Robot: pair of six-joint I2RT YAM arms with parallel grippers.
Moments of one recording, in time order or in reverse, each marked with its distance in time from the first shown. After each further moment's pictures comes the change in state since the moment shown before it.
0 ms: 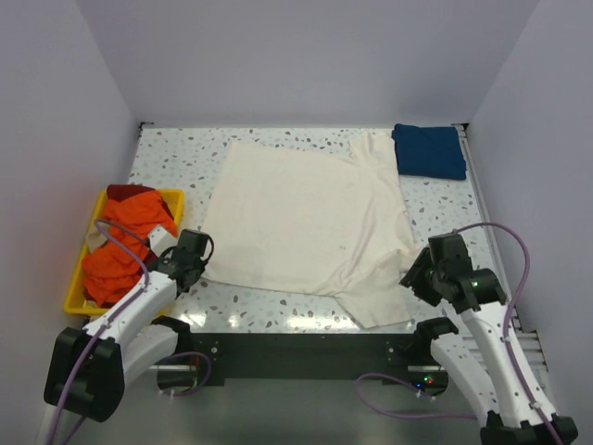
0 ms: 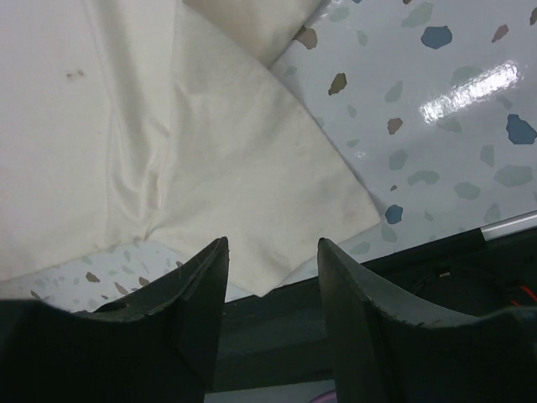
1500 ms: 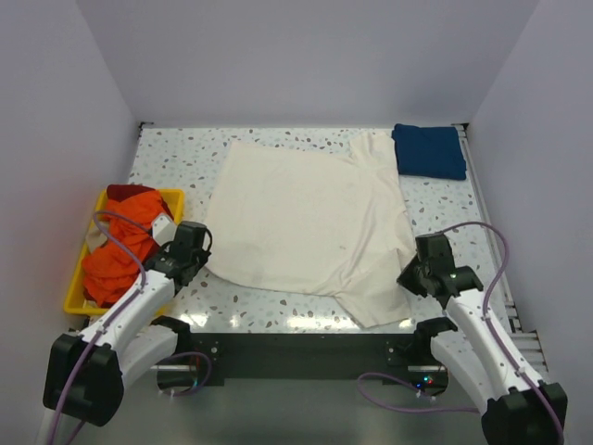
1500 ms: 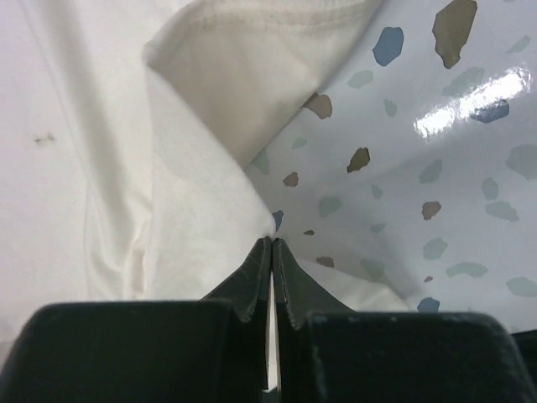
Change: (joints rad) left arm 0.000 -0.037 0.050 0.068 0.071 0.101; right arm 0.000 0.179 -0.246 0.404 0.026 0.024
